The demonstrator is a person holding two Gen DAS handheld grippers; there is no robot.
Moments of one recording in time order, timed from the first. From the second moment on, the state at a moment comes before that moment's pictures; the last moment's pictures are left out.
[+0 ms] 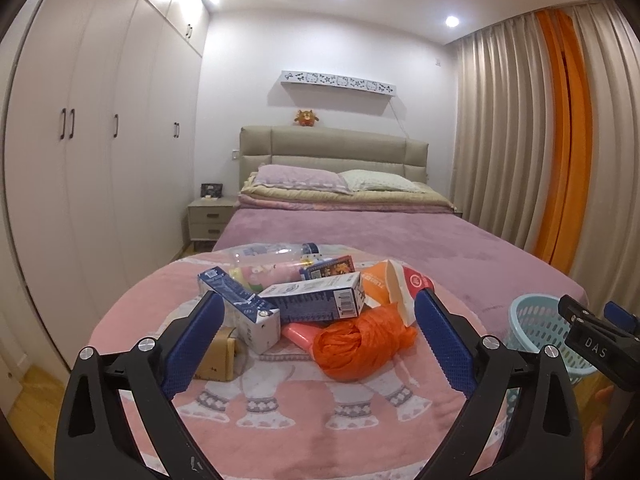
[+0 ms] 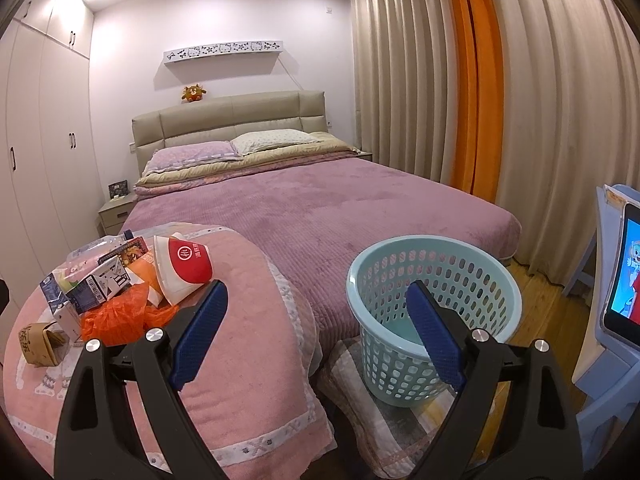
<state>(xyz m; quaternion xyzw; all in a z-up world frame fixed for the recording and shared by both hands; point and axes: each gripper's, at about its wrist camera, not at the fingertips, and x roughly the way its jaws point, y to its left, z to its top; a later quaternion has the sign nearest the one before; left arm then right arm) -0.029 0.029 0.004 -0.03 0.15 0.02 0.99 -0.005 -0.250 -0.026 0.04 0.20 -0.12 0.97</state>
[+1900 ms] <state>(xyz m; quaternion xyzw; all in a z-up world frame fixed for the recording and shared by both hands) 0.049 0.181 -0.036 -0.14 0.35 0.09 0.92 0.076 -0.115 -0.060 0.05 0.34 0.10 0.93</state>
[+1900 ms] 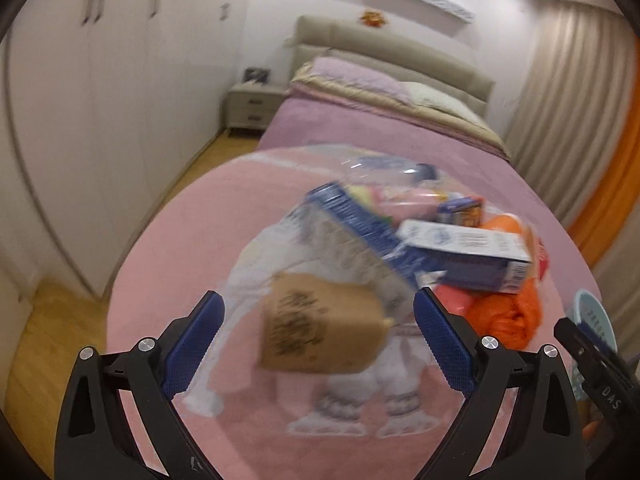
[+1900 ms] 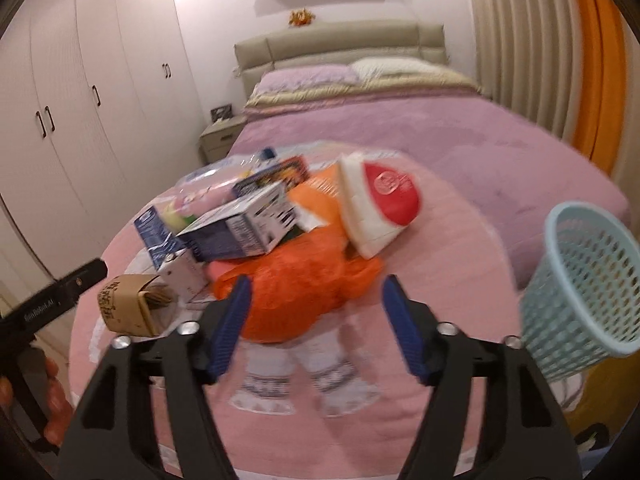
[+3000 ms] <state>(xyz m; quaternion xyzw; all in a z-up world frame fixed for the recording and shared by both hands) 0.070 0.192 -0.066 -0.23 0.38 0.05 0.90 0.099 -0.105 -0.089 0.06 0.41 0.13 0.90</state>
